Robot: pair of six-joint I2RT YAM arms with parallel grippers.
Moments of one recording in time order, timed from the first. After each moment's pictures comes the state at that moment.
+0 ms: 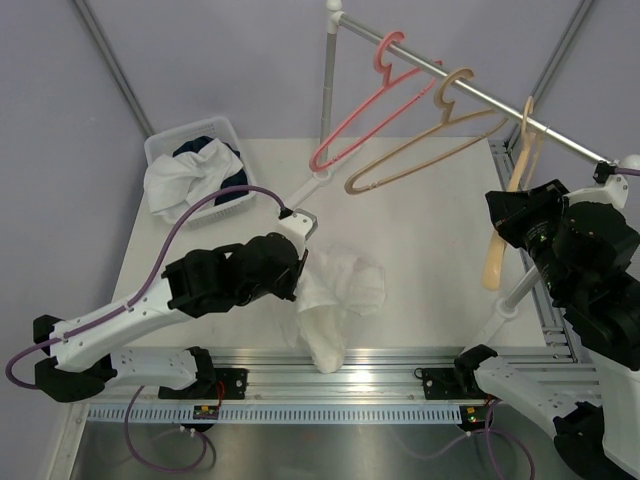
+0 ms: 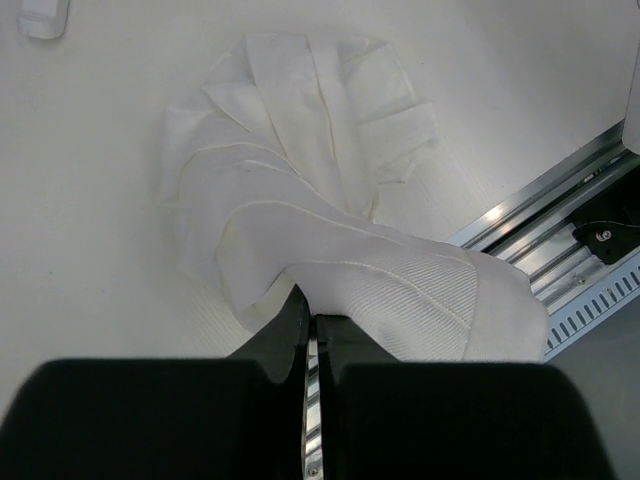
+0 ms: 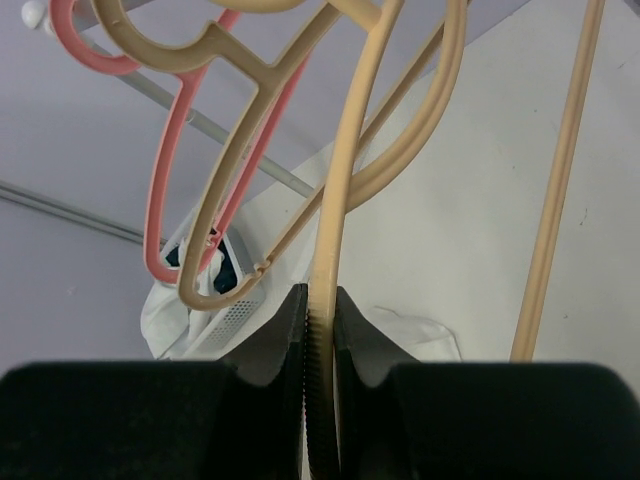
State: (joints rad) left arm -1.18 1.11 1.33 -0.98 -0.38 -0.47; right arm 0.48 0.87 1.68 -1.03 0.46 0.82
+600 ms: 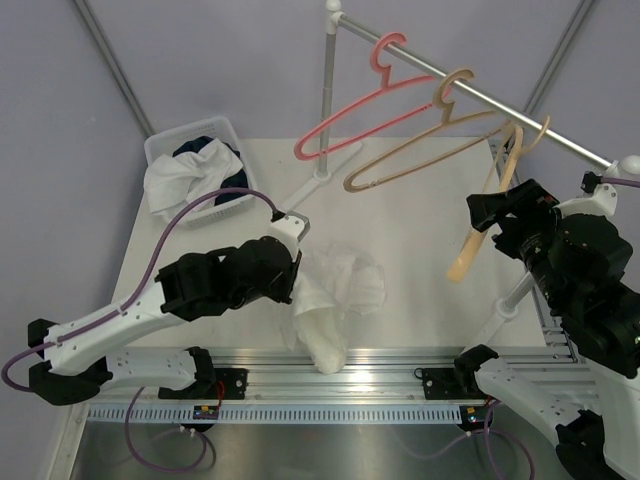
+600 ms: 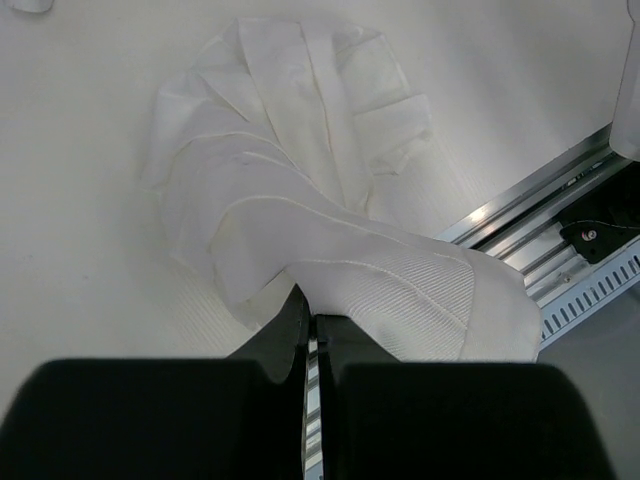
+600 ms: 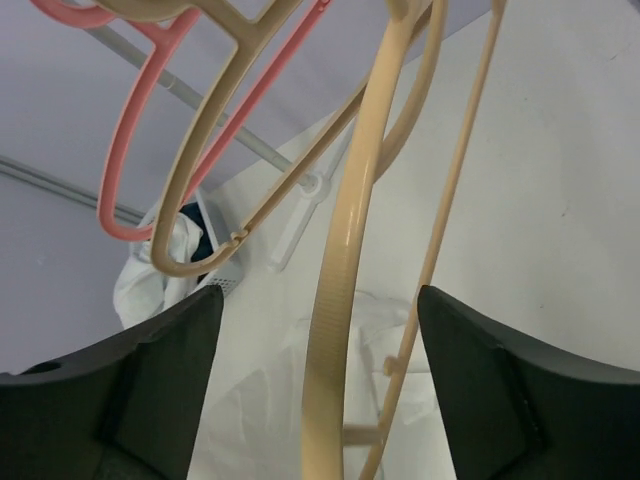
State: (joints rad) left arm -1.18 1.08 1.30 -0.99 -0.37 -0.52; right arm 0.48 0.81 1.57 -1.01 0.43 0.78
